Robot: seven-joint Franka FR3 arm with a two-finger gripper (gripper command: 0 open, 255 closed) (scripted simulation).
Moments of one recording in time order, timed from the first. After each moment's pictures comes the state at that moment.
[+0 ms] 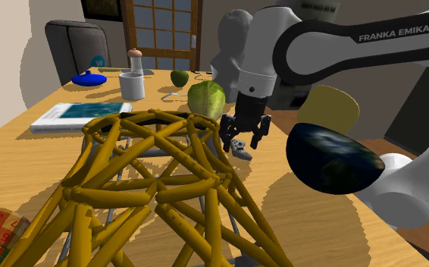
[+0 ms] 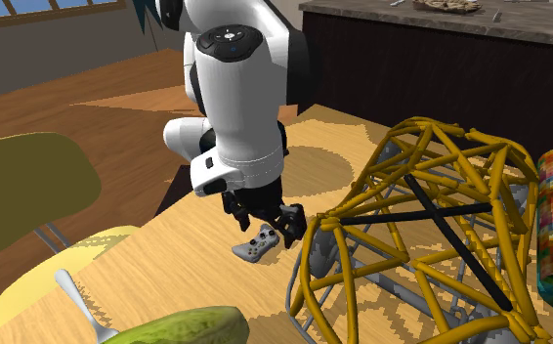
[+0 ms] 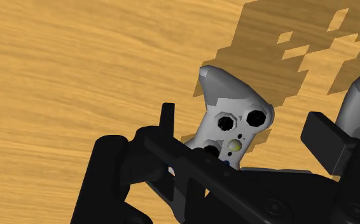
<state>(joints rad) 0.04 -0.51 0.37 -2.33 0.27 1.88 0.71</state>
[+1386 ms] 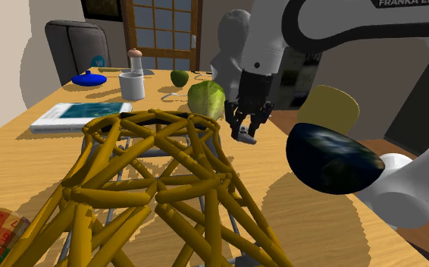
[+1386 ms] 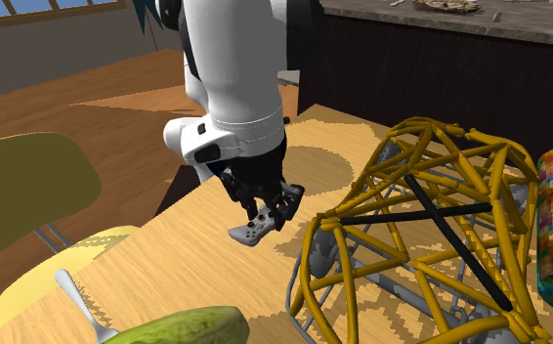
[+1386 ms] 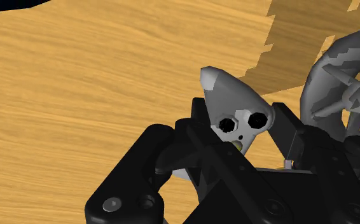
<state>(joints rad) 0.04 -0.51 0.35 -2.21 0.26 1.74 0.73</state>
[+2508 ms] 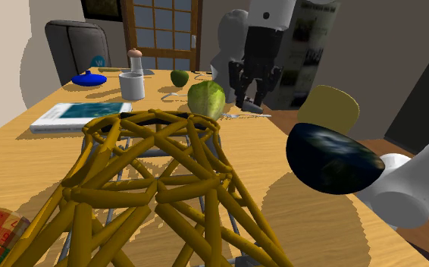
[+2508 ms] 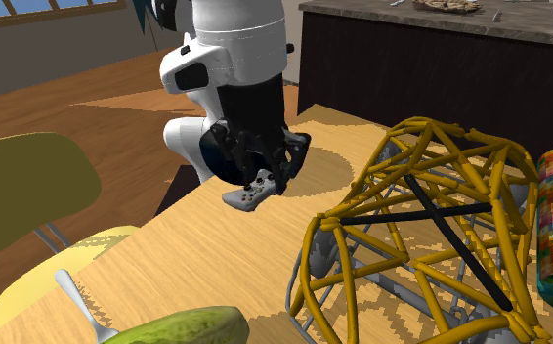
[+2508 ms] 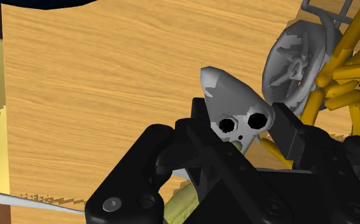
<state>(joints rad) 0.02 -0.46 0.33 -1.94 0.23 1.53 0.76</state>
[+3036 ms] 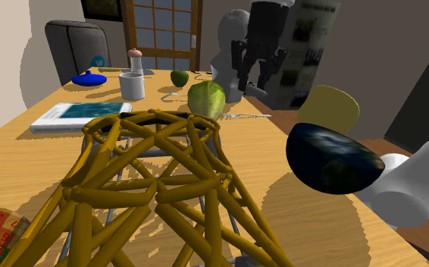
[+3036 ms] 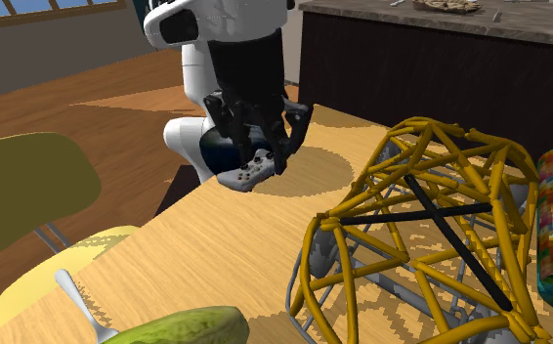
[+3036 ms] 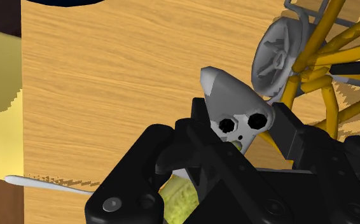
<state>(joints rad) 0.02 -0.42 0.33 -1.79 0.22 1.42 0.77</state>
